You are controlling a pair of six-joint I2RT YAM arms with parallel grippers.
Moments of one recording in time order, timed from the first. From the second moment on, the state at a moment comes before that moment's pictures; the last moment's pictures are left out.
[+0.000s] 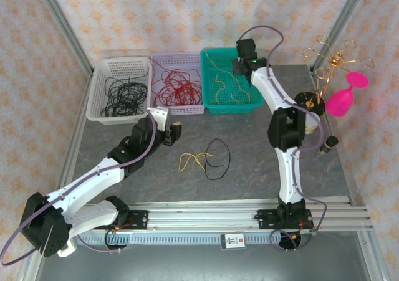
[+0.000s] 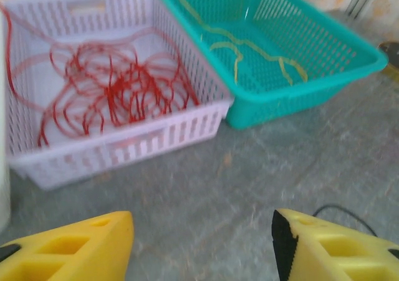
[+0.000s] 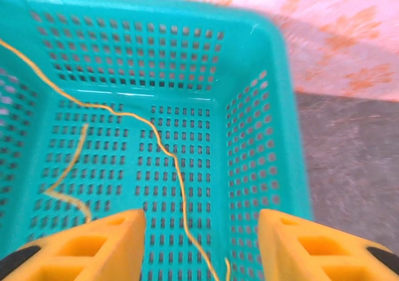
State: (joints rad) left arm -0.57 1.04 0.65 -0.08 -0.18 -0.25; right arm 0.28 2.20 2.13 -0.65 0.25 0.05
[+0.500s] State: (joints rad) left arm -0.67 1.28 0.54 -0.19 -0.08 -0.43; right arm 0.34 1.56 1.30 -0.36 0.10 0.21
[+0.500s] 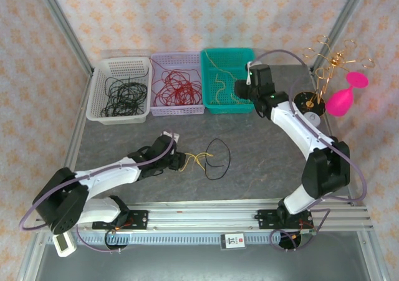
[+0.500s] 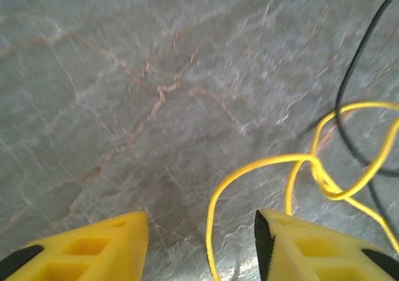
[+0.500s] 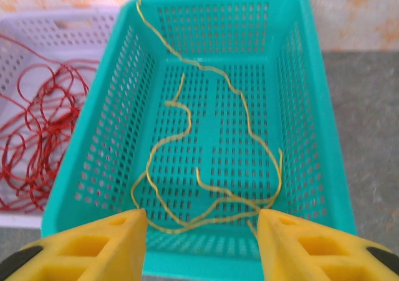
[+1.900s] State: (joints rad) left arm -0.81 0.90 0.55 -0.06 -0.35 -0.22; right arm 0.54 1.29 0.77 -0.01 -0.47 0.61
